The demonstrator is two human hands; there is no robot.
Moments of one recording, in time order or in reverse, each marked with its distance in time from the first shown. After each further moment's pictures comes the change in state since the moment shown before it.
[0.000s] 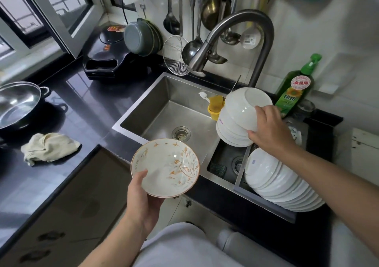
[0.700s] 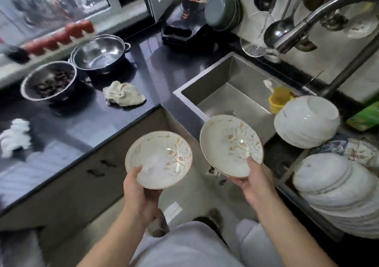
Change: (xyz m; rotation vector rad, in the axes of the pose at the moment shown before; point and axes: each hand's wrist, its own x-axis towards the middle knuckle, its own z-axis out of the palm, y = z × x) left_hand -0.066 0.013 -0.115 -0.309 0.380 0.095; right_hand -0.118 -0.221 -0.013 1.701 -0.399 1.182
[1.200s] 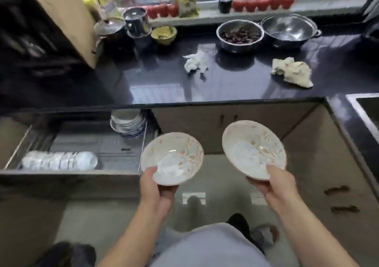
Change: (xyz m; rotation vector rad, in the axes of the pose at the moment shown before) left_hand -0.100 0.061 -0.404 -0.533 0.451 0.203; right_hand -0.203 0.273 0.135 -0.603 -0.393 0.083
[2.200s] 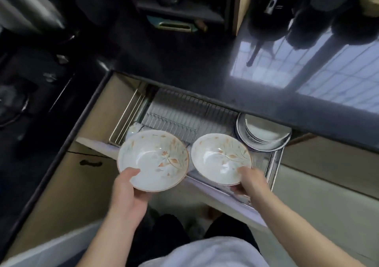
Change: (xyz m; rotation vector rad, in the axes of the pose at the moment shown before) left_hand 0.242 0.393 -0.303 -0.098 0.417 0.110; right_hand -0.019 0.279 0.548 -0.895 -0.340 0.273
